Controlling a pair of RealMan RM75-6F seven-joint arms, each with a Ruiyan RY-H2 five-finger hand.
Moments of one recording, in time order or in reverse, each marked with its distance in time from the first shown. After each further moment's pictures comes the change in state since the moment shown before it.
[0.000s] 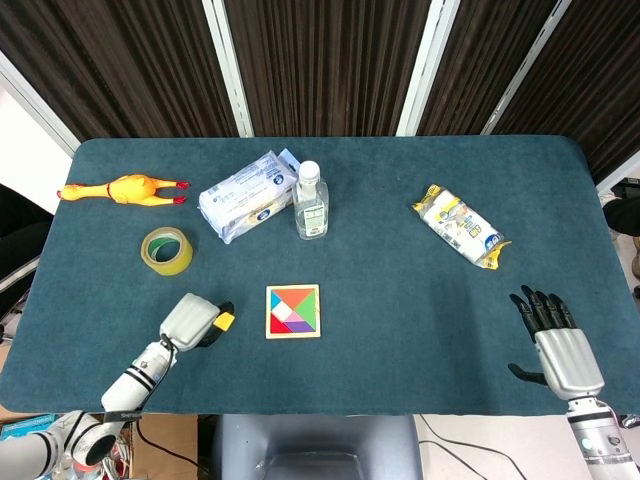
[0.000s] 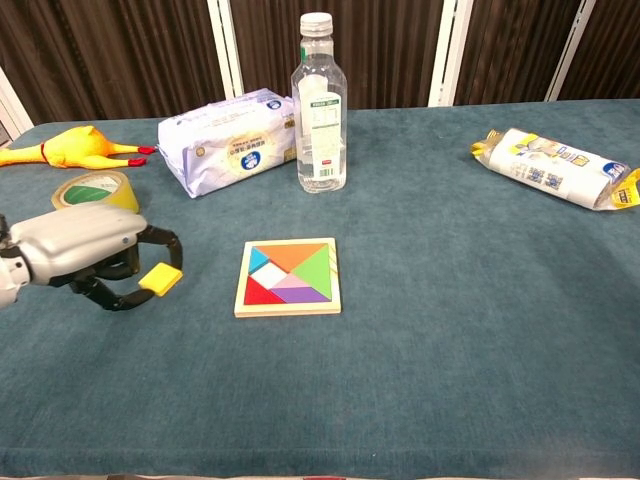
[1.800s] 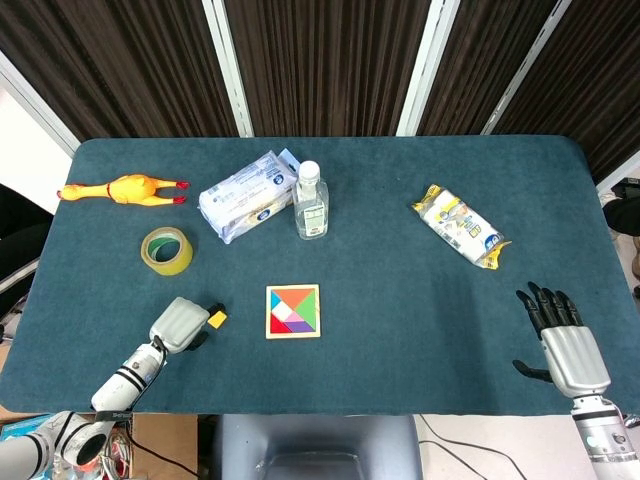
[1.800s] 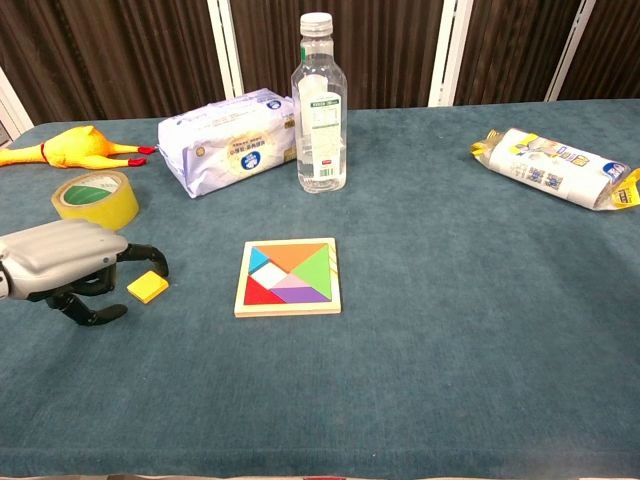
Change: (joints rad) left arm 0.024 0.024 0.006 0.054 0.009 -0.077 0.008; right arm -0.002 -0.004 0.013 0.026 0.008 0.007 0.013
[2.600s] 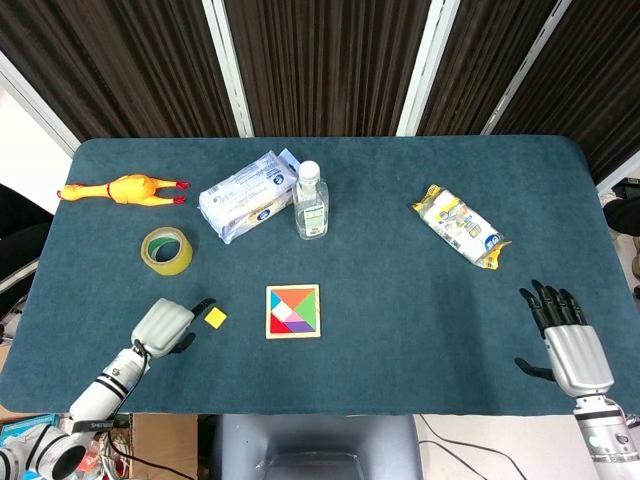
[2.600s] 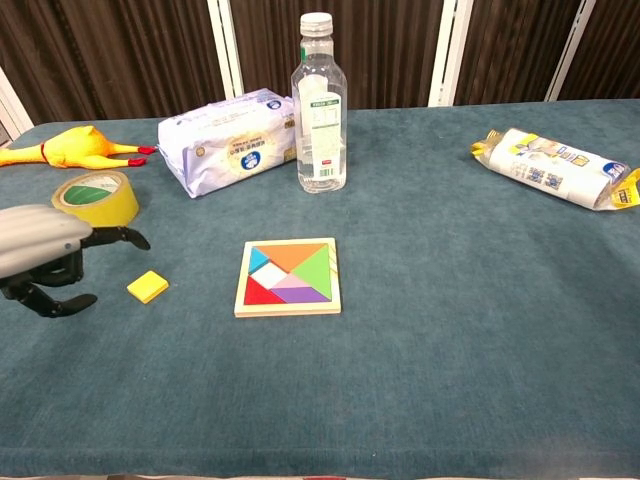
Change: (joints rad) left arm 0.056 0.115 -0.023 -0.147 0.006 0.010 0.024; right arm -0.005 -0.001 0.007 0.006 -0.005 0.015 0.011
